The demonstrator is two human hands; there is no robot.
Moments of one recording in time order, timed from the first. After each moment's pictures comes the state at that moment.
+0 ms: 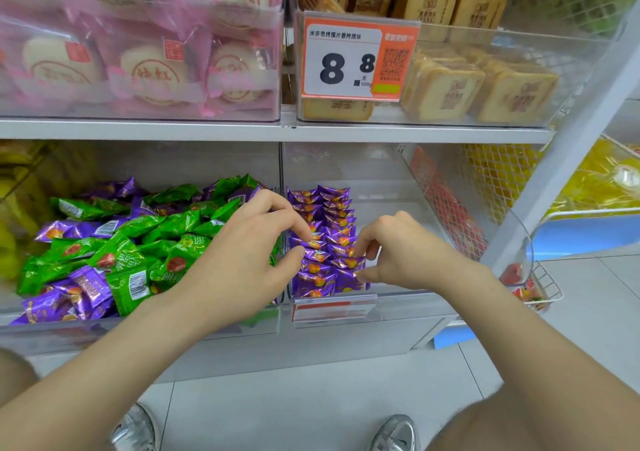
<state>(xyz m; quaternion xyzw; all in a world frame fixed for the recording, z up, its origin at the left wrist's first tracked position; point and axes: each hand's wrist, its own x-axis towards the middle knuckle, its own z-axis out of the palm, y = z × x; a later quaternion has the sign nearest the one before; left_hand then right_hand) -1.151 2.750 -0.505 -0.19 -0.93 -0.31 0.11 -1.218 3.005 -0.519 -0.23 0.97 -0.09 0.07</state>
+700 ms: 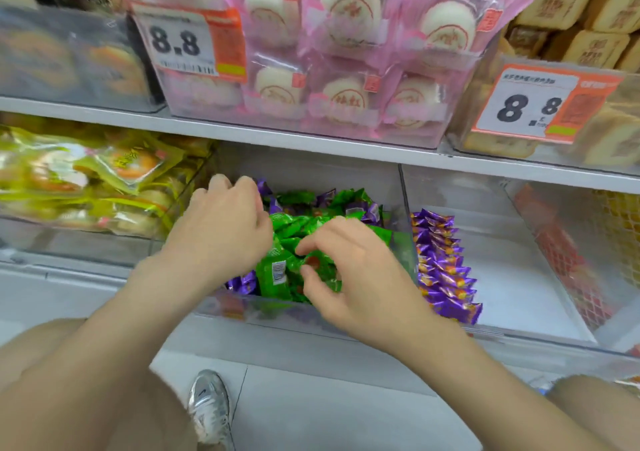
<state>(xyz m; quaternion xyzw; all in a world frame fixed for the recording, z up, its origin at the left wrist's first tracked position) -1.114 2.605 -0.461 0.16 -0.97 -0.14 0.06 -1.147 2.808 -0.509 -0.43 0.85 -0.28 -0.15</state>
